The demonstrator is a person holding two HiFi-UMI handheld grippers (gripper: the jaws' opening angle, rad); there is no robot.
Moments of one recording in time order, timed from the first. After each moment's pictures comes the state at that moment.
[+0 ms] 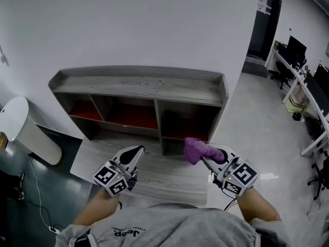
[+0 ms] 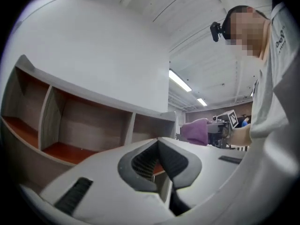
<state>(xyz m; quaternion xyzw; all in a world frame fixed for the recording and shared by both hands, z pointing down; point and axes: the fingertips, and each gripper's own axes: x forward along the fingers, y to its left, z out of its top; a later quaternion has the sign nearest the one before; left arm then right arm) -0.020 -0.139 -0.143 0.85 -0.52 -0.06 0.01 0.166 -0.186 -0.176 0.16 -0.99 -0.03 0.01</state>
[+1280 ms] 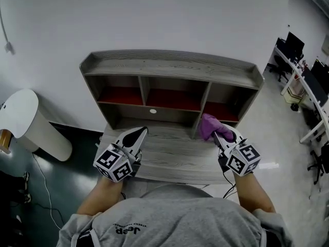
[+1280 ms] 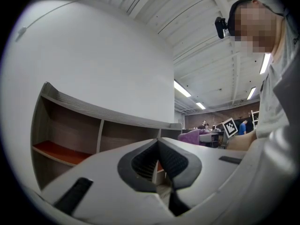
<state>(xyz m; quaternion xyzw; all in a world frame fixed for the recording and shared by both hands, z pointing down) -0.209 -0.031 -0.181 0.85 -0.52 -0.07 0.01 0.010 -0.120 -0.177 0.30 -0.95 0.02 -0.01</state>
